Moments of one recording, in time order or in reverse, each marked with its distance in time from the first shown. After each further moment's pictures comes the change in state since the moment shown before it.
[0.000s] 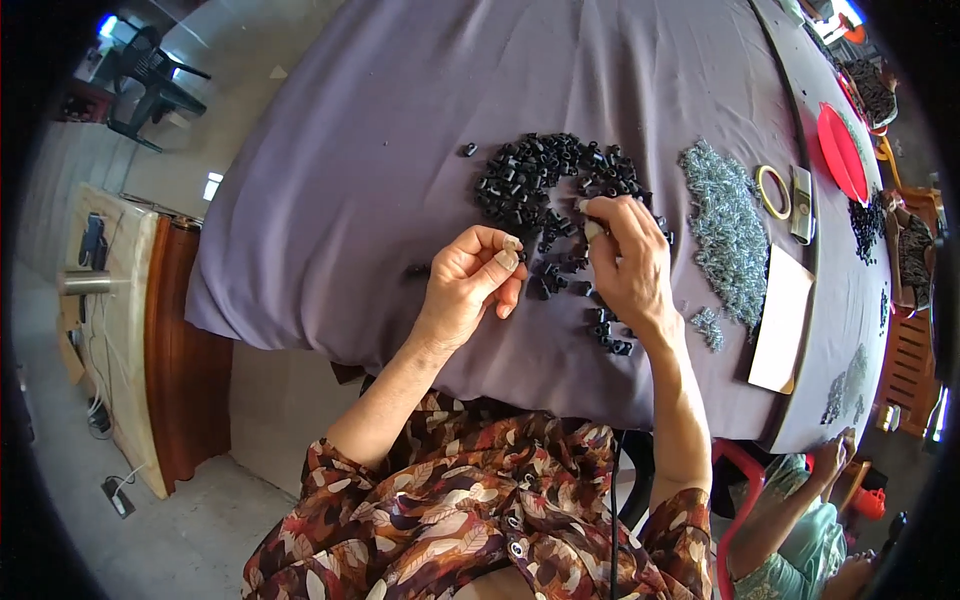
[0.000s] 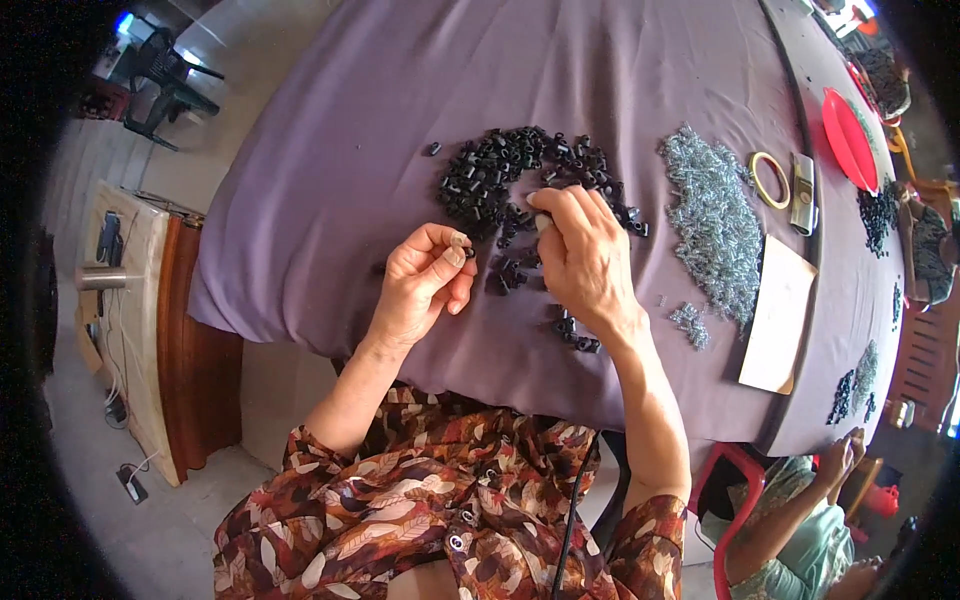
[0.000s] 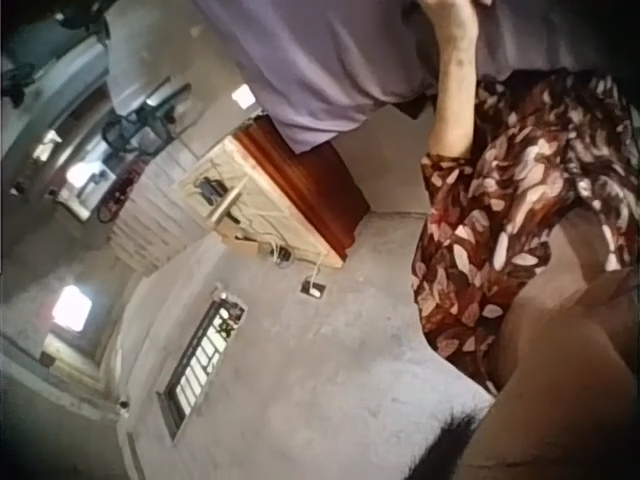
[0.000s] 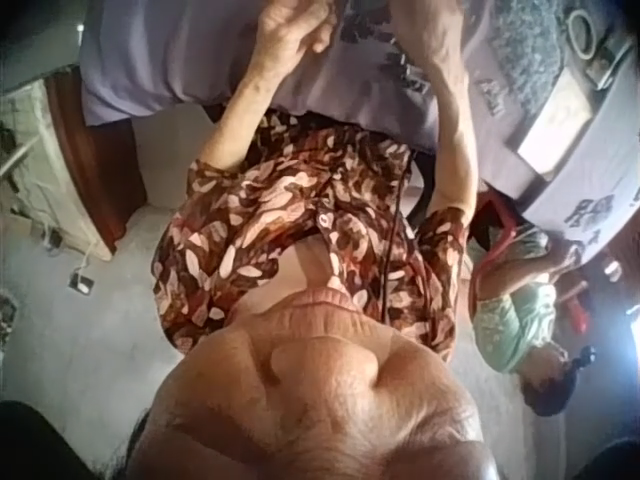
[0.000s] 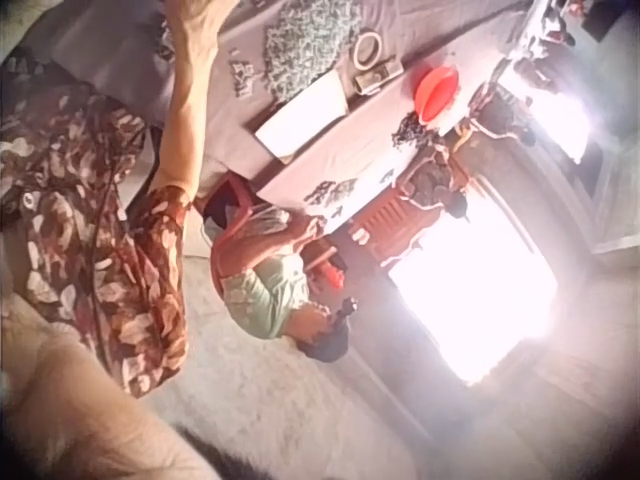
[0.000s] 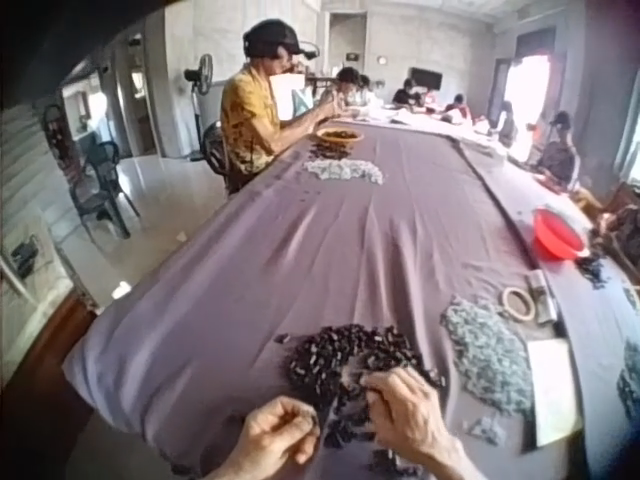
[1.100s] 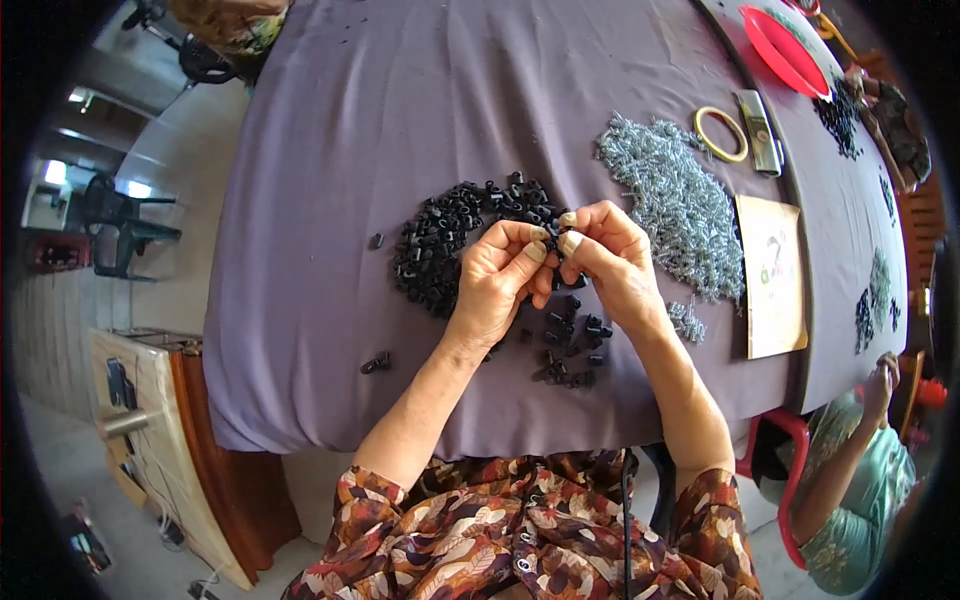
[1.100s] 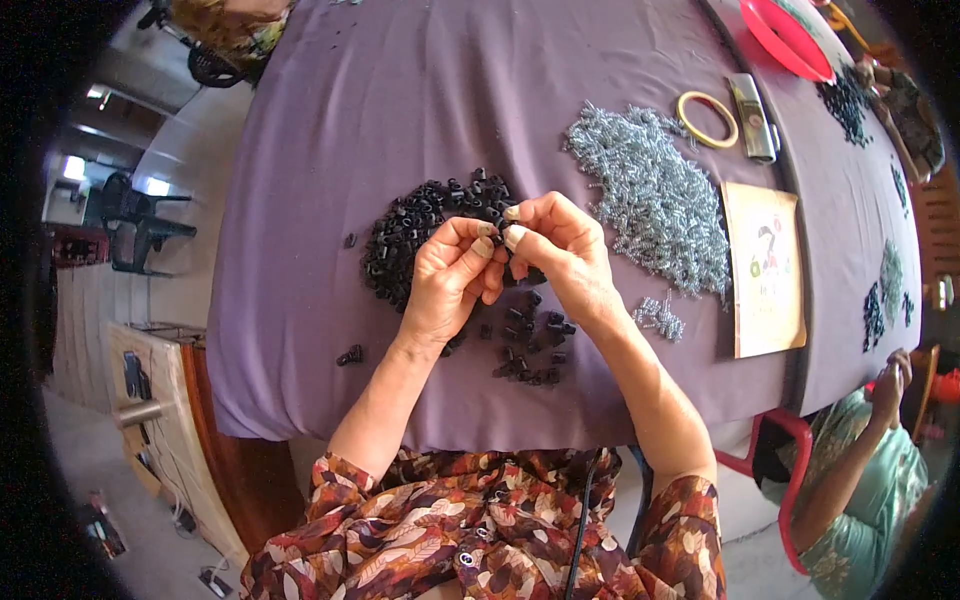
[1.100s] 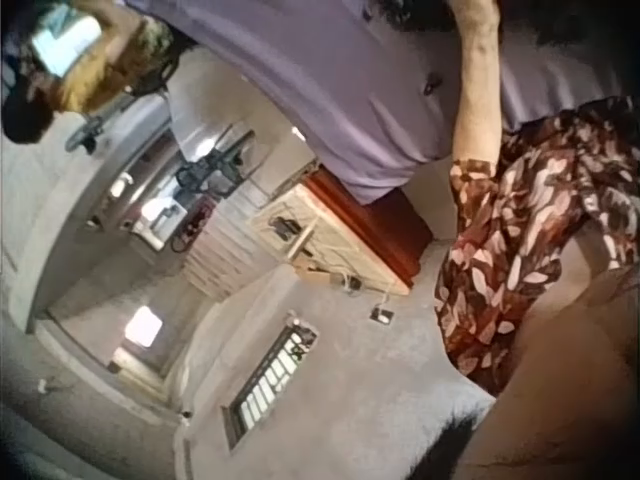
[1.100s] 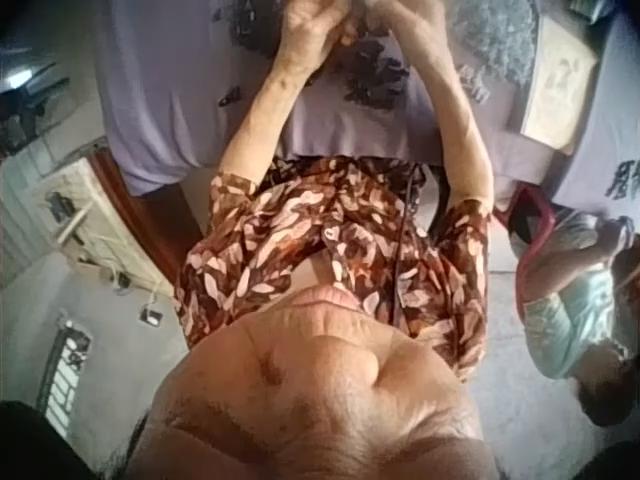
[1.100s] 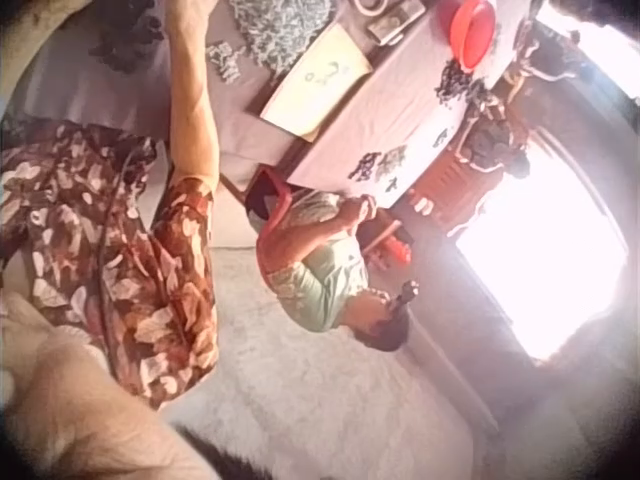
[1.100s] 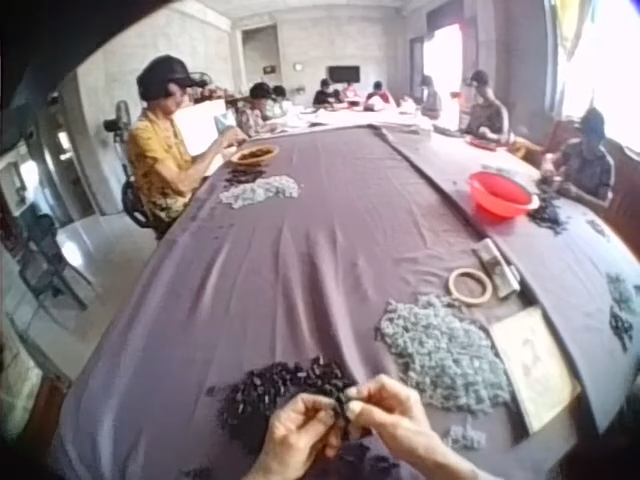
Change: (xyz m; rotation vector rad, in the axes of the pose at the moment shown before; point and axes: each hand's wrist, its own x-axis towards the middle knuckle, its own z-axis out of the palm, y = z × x) left_hand 0.089 -0.032 0.068 0.100 -0.171 -0.137; right_hand -0.014 0.052 -0.022 1.198 0.217 0.662
